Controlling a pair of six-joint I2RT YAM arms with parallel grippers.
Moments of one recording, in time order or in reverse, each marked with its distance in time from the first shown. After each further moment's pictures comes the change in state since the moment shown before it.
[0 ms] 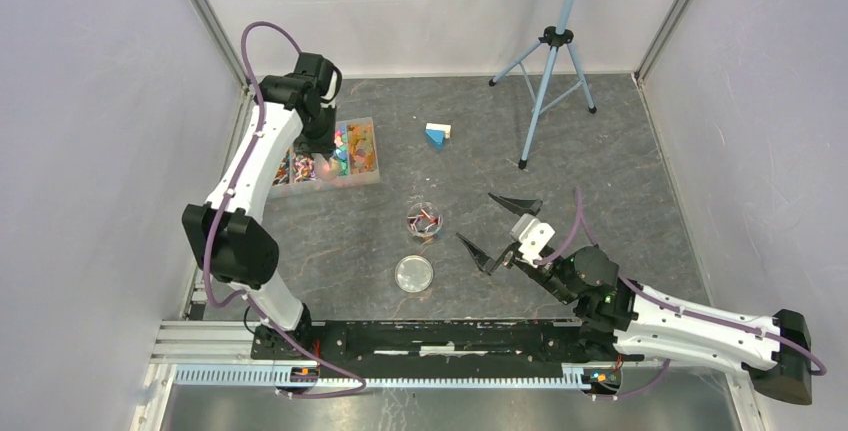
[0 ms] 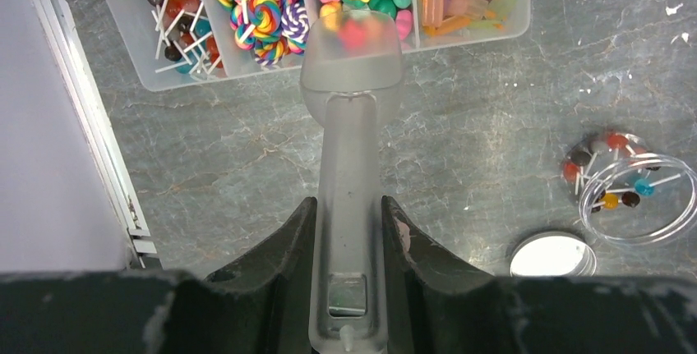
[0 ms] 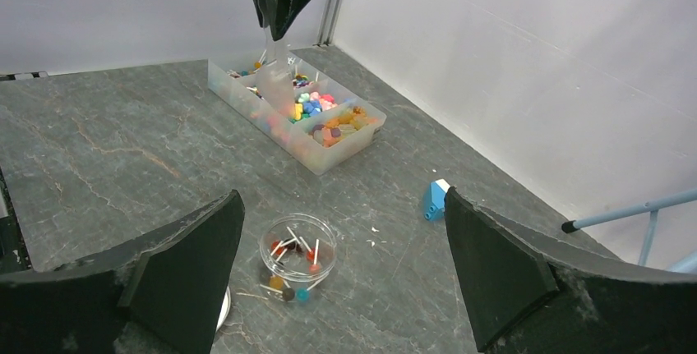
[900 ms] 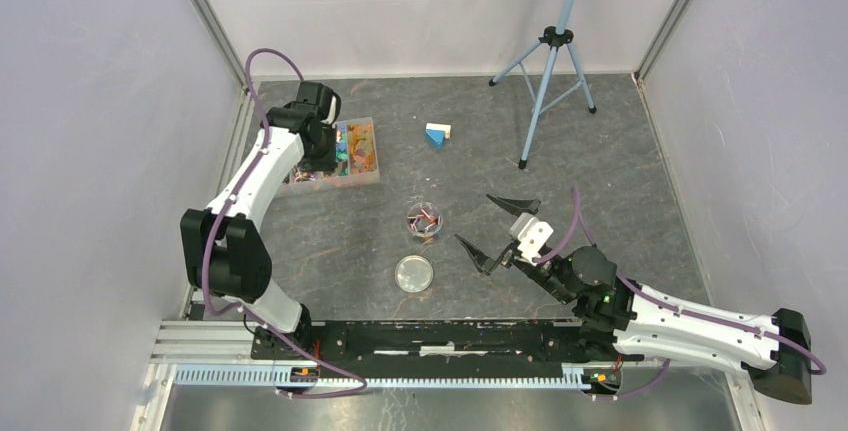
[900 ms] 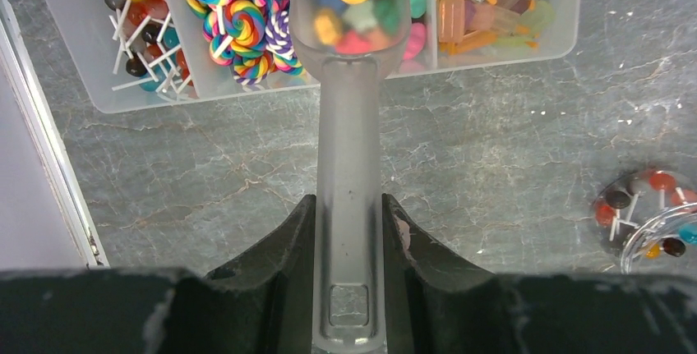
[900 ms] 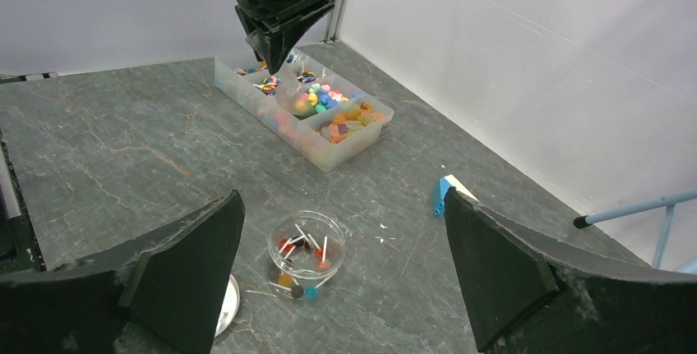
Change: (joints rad) left arm 0.028 -0.076 -0.323 0.297 0.005 0.002; right arm 0.000 0.012 0.000 -0.002 -0.003 0.027
